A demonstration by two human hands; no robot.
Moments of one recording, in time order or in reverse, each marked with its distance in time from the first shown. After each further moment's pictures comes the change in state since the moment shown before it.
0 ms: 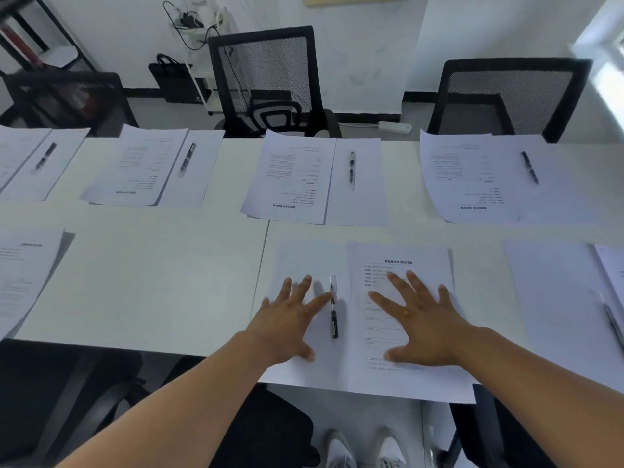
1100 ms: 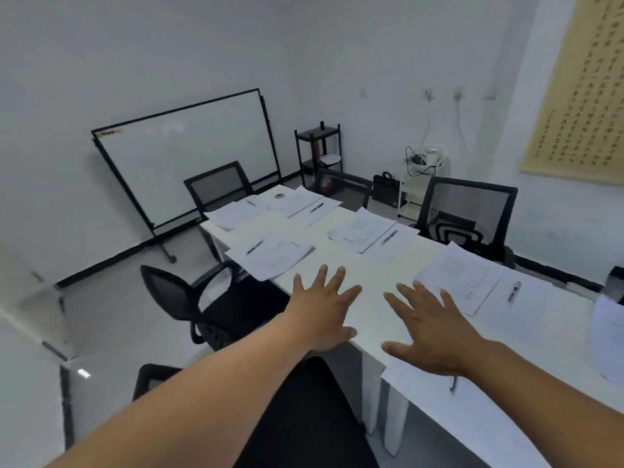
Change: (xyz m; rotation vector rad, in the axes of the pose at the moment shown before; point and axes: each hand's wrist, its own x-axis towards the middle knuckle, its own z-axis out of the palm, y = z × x) left_hand -0.363 0.042 -0.064 0.079 0.458 -0.617; right_hand -0.178 -0.224 -0.148 -0.318 0.460 -0.509
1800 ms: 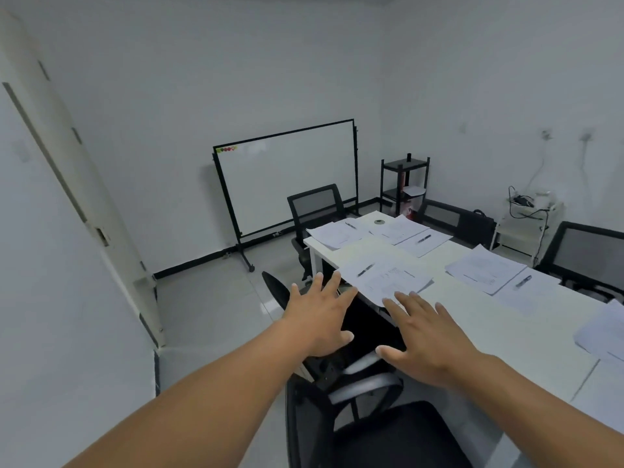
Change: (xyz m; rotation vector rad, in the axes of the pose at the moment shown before) left_hand -0.203 -0.319 0.041 -0.088 0.047 -0.276; right_hand 0.097 -0.369 -0.063 0.066 0.152 -0.194
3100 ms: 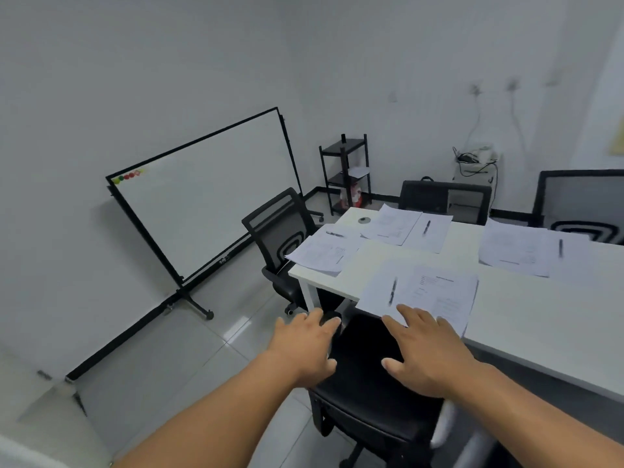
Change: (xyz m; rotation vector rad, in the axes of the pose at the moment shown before) left_hand 0.278 -0.340 0.058 0.127 -0.130 0.311; right_hand 0.365 -0.132 0.050 0.097 -0.112 0.402
